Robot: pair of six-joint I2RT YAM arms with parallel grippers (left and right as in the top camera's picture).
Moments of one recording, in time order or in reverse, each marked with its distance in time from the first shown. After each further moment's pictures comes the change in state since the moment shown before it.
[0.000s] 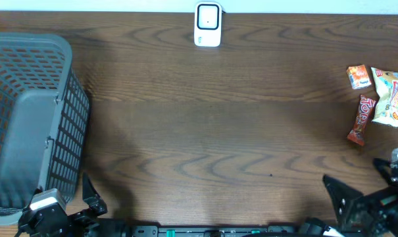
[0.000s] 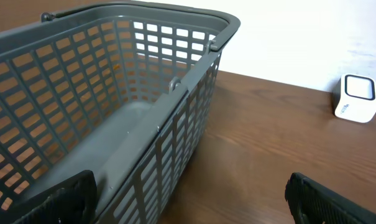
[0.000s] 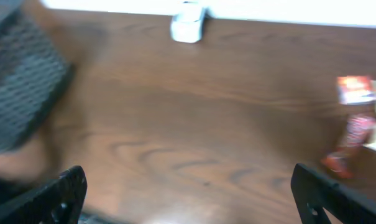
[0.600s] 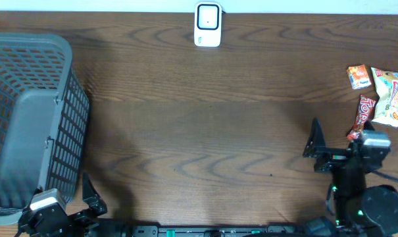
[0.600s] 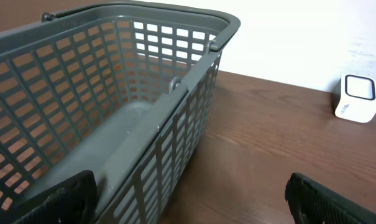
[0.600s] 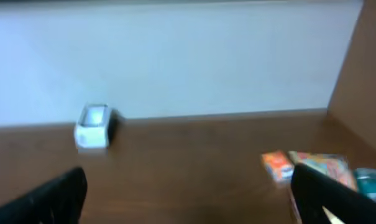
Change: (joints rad) left arm 0.000 0.000 0.000 0.000 0.000 0.000; right arm -0.657 -0.460 -1.111 1.251 -0.096 -0.484
